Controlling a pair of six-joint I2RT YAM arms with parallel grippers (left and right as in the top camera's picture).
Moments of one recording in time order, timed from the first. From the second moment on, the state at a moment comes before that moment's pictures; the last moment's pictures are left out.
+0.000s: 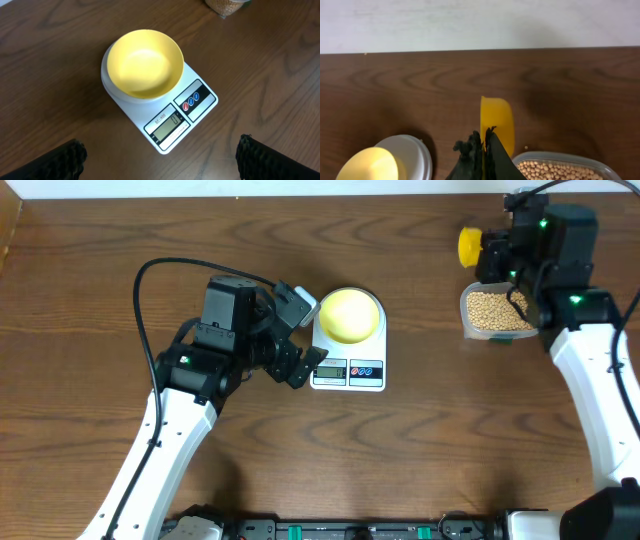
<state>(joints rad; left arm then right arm) -0.30 1.28 1.12 -0.72 0.41 0.33 0.03 1.52 1.32 -0.38 -0.19 0.06</state>
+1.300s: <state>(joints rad) -0.30 1.28 1.12 -0.72 0.41 0.33 -0.12 1.69 1.54 -0.82 -0.10 -0.06</state>
